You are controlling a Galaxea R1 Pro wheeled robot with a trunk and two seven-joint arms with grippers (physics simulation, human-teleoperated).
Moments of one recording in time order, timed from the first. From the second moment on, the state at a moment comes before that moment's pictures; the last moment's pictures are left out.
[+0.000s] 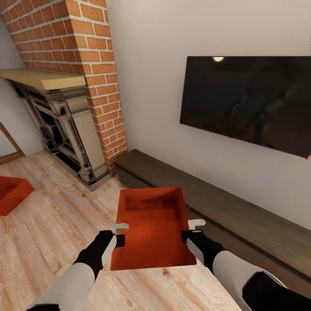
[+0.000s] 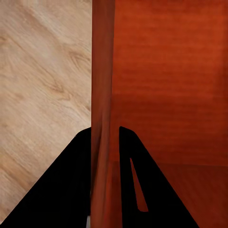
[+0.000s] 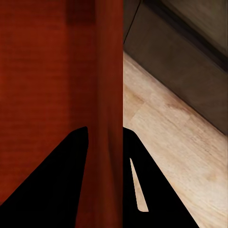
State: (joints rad) left arm -0.70 -0.11 0.04 -0.54 0.06 0.56 0.19; right arm -0.83 0.08 0.60 -0.26 -0.53 0.24 -0.31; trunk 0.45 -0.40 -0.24
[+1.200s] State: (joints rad) left arm -0.70 -0.12 0.05 -0.54 0.06 0.56 0.19; right arm -0.83 0.08 0.60 -0.25 -0.53 0.24 -0.31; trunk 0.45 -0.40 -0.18
